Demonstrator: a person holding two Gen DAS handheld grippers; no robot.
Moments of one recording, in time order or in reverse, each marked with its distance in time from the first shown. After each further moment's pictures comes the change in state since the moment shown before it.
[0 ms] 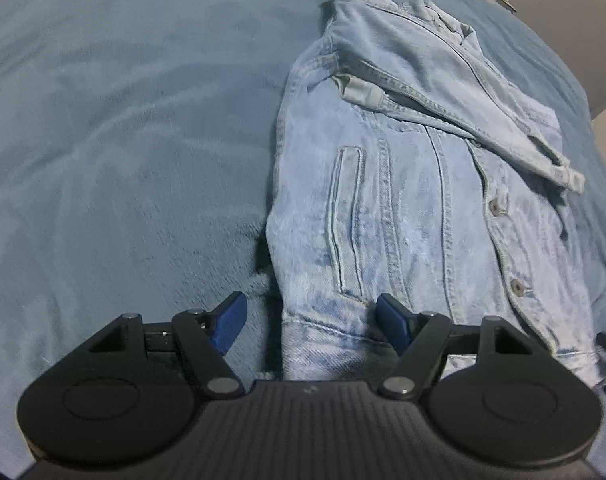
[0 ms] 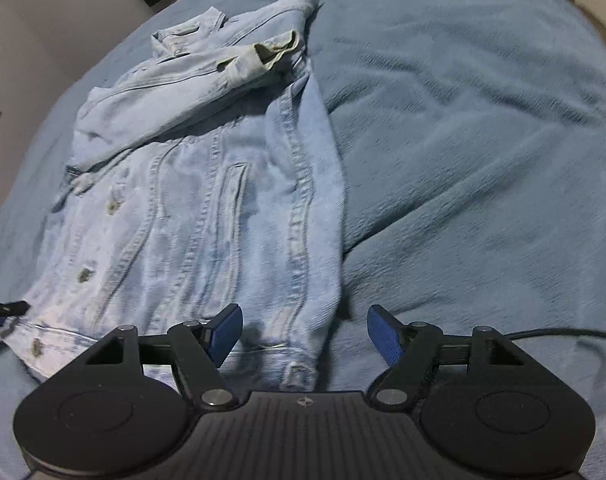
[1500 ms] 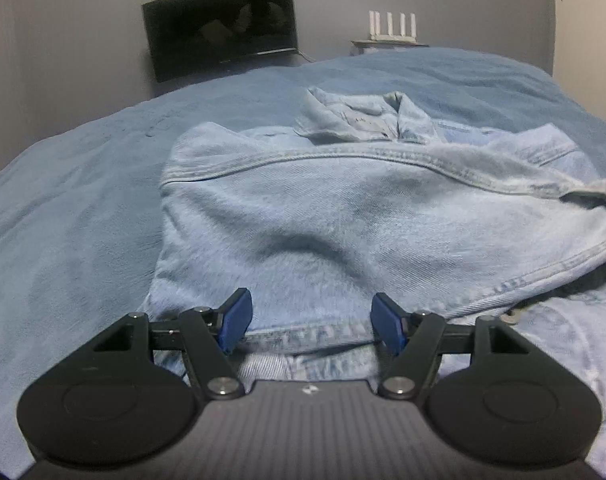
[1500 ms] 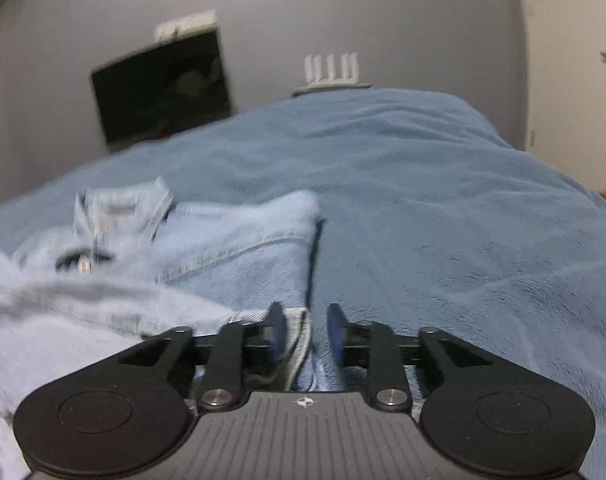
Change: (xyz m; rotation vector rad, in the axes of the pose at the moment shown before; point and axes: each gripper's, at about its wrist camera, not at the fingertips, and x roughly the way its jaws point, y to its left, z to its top) left arm 0.147 -0.125 0.138 0.477 -0.473 0.109; right arm 0.141 0.058 0.177 -0.051 -0.690 -0.232
